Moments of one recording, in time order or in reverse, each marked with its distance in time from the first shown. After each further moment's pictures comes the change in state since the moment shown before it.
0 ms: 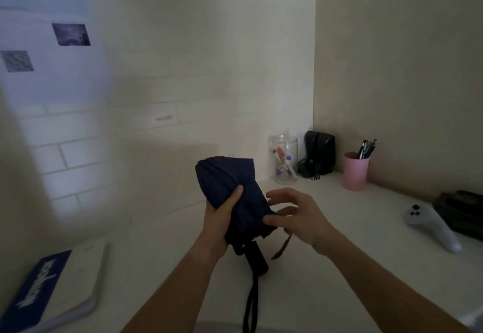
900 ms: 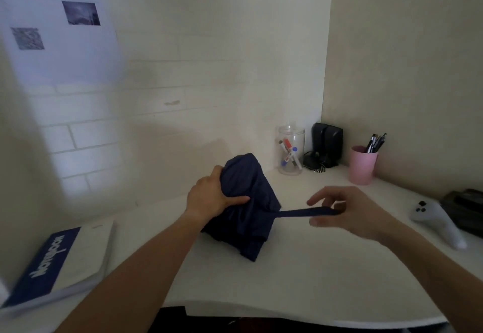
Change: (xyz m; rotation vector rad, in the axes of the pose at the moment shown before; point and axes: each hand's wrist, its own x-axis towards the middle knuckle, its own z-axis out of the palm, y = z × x) left_hand 0.026 0.028 -0.035 1.412 0.062 0.280; right_hand -0.026 -0.001 -0.081 -0.448 -0.097 -0.049
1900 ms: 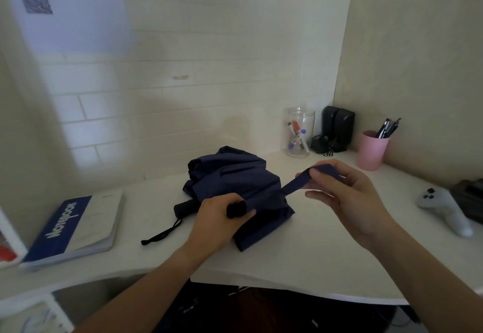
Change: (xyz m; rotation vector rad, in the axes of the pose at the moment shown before) left_hand -0.104 -0.006 0.026 -0.322 0.057 0.187; right_hand -0.026 -0.044 0.042 0.857 0.170 -0.041
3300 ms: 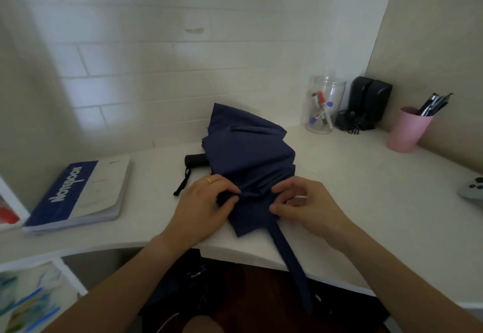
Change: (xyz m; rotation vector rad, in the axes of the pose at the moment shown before) left_hand -0.024 -0.050 -0.025 0.199 0.027 0.135; right_hand 0.020 0.101 0.048 -0.602 -0.162 0.141
